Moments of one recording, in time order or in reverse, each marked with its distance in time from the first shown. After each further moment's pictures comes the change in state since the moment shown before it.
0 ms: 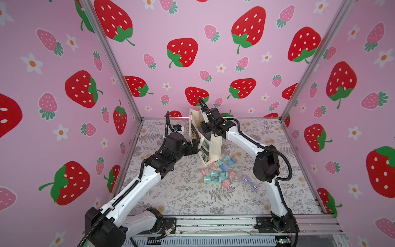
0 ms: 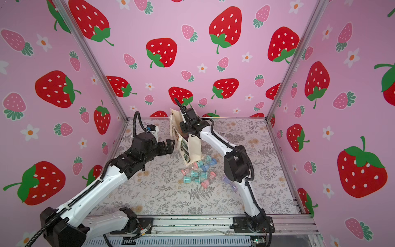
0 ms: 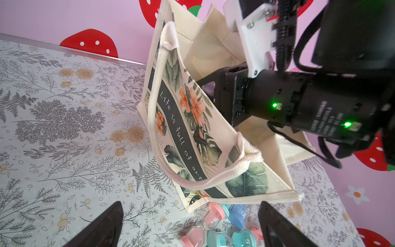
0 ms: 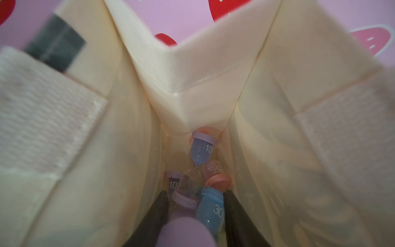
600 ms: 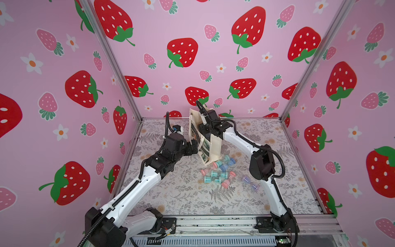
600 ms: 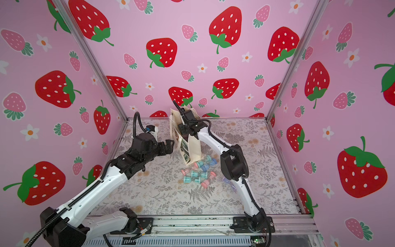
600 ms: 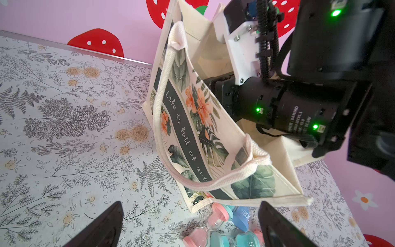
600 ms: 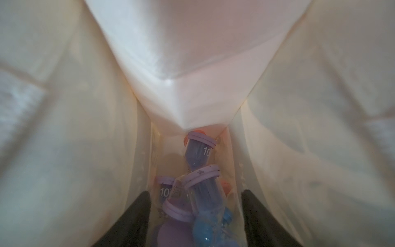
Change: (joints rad) left arm 0.001 -0.003 -0.010 0.000 -0.017 -0.010; right arm 0.003 0.035 0.031 0.006 0.018 -0.034
